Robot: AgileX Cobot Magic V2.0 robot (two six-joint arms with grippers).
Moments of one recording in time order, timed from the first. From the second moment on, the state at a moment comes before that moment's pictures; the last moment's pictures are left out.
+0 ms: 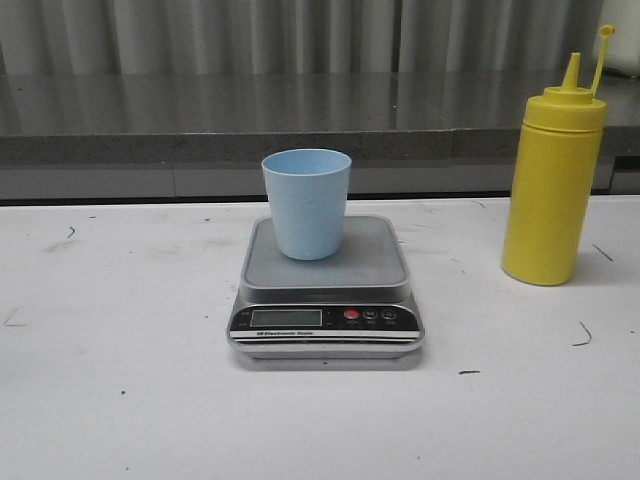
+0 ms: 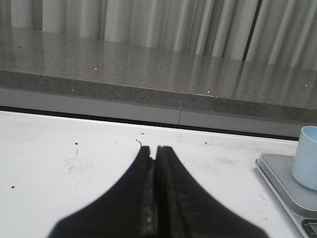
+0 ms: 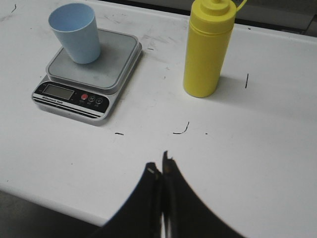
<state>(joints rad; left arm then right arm) -0.06 0.00 0.01 -0.02 0.08 -0.11 0.38 0.42 -0.70 -0.04 0.91 0.14</state>
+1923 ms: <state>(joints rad) -0.06 0.00 0.01 0.02 0.07 -0.11 0.16 0.12 -0.25 -0.04 0.40 0.02</state>
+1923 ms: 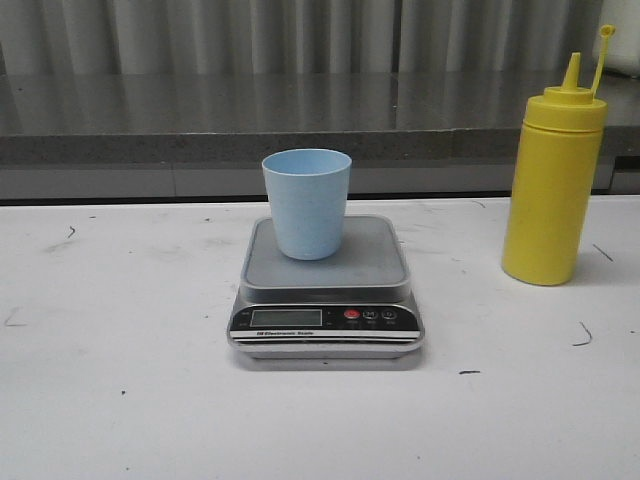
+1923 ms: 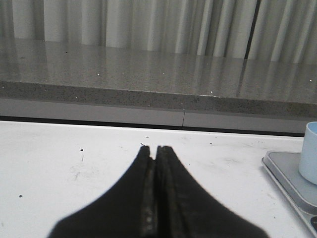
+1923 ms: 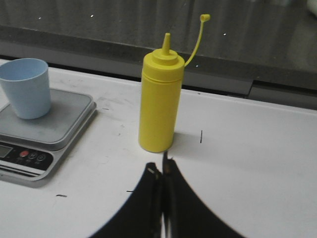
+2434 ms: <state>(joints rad) -0.06 0.00 0.01 0.02 0.07 -0.11 0.01 -0.01 0.03 -0.03 0.08 0.01</state>
